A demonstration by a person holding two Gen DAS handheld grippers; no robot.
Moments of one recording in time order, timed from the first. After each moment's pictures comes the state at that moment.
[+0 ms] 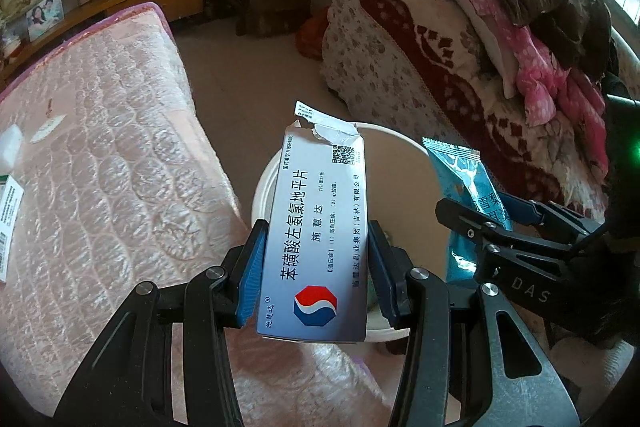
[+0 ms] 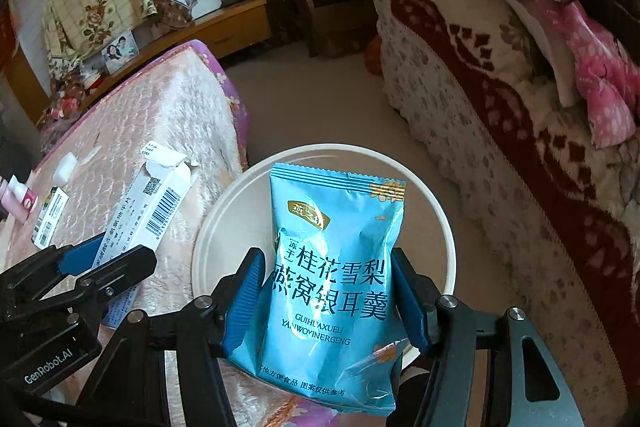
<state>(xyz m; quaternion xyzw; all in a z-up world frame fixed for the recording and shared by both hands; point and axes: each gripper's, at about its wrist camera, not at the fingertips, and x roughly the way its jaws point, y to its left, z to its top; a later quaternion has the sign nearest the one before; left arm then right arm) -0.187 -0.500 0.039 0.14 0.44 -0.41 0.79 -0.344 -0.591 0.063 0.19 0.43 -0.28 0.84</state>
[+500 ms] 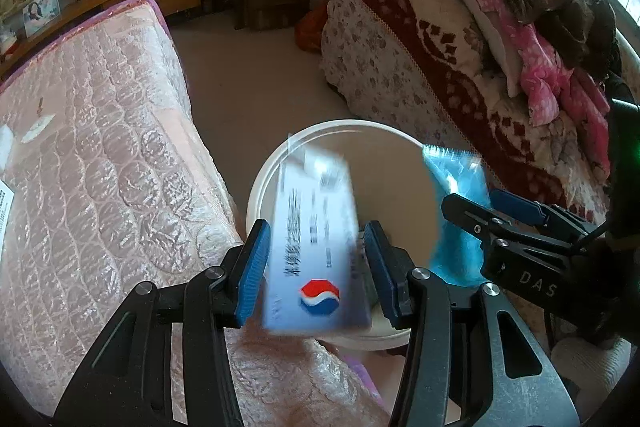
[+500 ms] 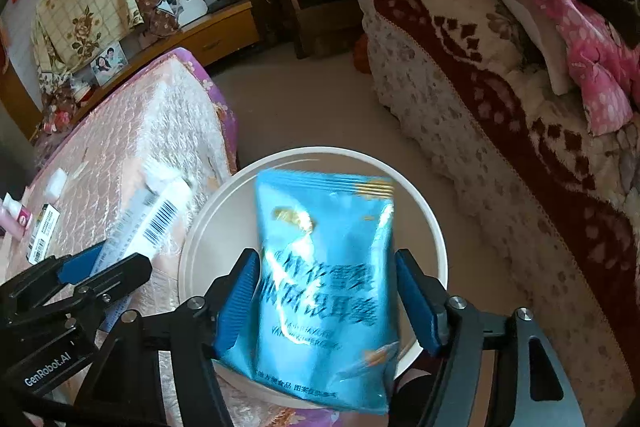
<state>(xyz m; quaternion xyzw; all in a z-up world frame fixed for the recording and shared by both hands) -0.175 -0.510 0.031 0.14 0.45 -0.41 0.78 -0.346 -0.606 0.058 0.21 0.42 -0.29 0.83</state>
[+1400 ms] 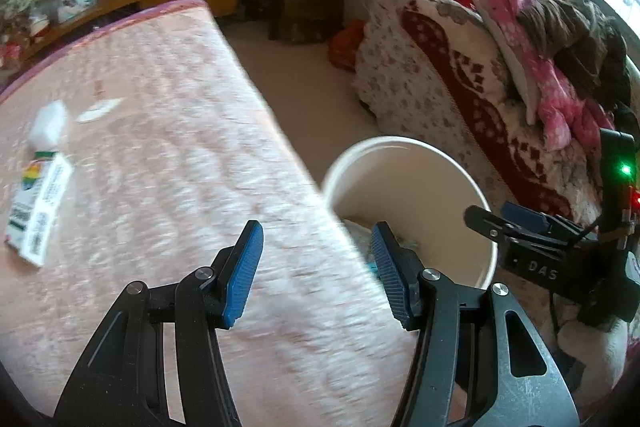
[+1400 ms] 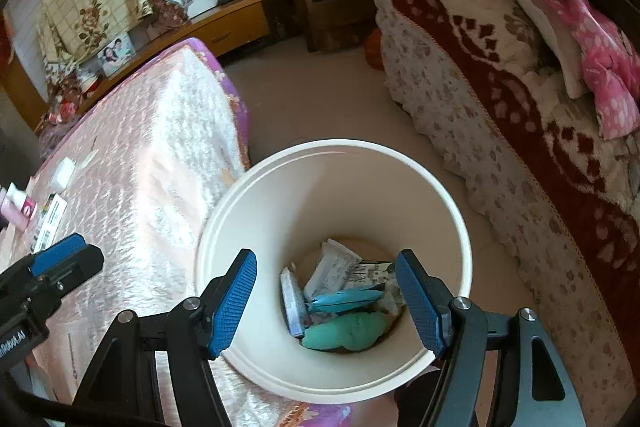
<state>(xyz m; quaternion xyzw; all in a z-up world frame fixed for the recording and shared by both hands) -0.150 -0.432 0.055 0.10 0.44 -0.37 0.81 -0.331 -0.587 0.059 0.20 0.43 -0.28 0.83</state>
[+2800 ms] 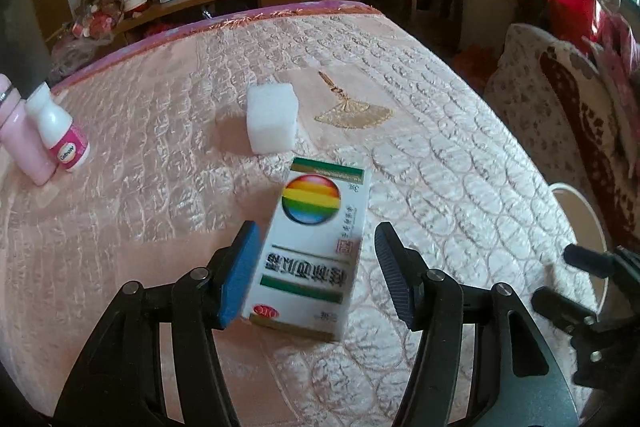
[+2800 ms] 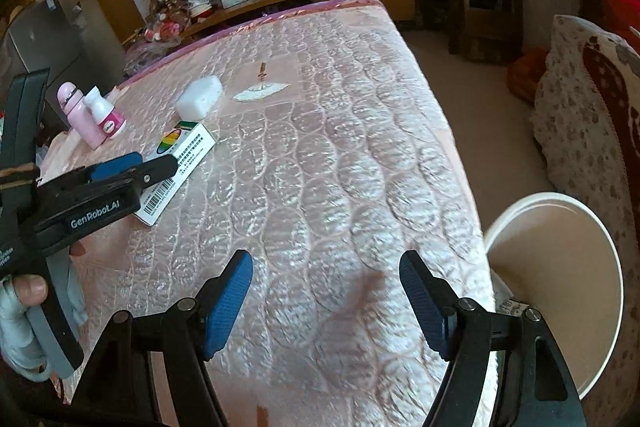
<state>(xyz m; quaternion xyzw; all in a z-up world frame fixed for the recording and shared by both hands) -0.002 -0.274 0.043 0.10 0.43 -0.23 0.87 -0.168 -0.418 0.051 0.13 0.48 -0.10 0.86</state>
